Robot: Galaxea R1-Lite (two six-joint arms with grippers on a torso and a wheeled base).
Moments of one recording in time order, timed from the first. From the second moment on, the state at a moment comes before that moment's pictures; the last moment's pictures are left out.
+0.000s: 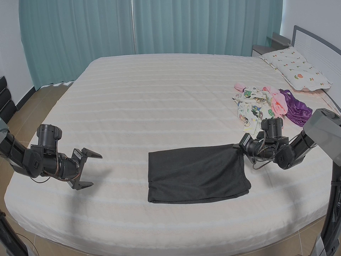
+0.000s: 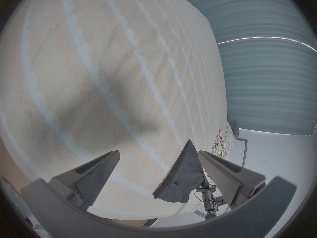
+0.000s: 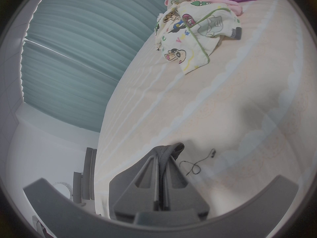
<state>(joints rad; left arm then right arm) 0.02 1.87 -0.74 -0.31 -0.47 -1.11 0.19 2.25 -1.06 -0.68 0.23 0.89</state>
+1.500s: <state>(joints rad) 0.01 1.87 -0.74 -0.31 -0.47 -1.11 0.19 2.13 -0.79 -0.83 0.27 0.77</state>
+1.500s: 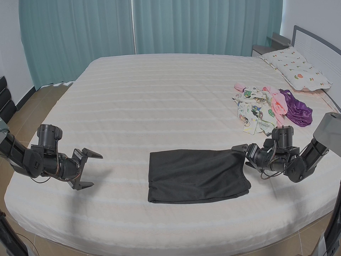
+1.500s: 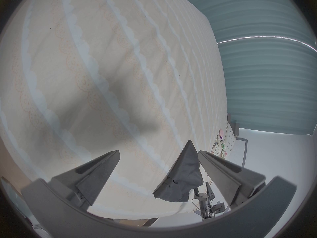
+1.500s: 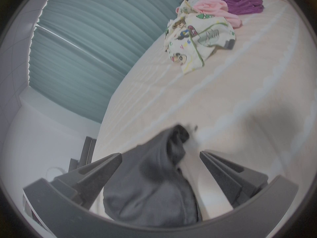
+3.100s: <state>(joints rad) 0.01 1.87 -0.75 -0.31 -0.47 -1.14 0.17 1.91 -0.39 -0.83 0.37 0.66</state>
